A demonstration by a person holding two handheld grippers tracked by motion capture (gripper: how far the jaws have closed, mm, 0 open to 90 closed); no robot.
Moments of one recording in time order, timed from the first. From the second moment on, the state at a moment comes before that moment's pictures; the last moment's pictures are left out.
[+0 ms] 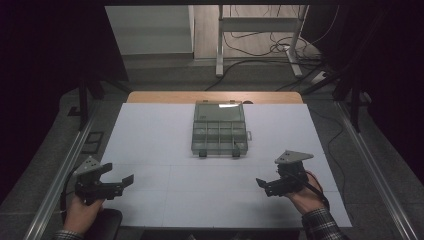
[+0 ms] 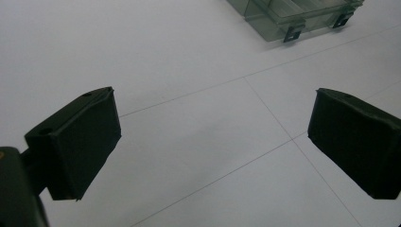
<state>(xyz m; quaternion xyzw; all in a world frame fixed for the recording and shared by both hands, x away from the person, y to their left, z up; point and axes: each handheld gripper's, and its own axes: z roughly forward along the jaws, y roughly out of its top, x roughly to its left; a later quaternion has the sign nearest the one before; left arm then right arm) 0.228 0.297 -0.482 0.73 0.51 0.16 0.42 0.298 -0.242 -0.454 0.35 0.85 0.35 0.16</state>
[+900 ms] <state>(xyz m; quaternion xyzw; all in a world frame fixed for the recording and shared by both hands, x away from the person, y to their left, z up) 0.228 0.299 -0.482 0.73 0.51 0.16 0.42 0.265 -0.281 -0.453 0.38 0.83 0.36 0.19</state>
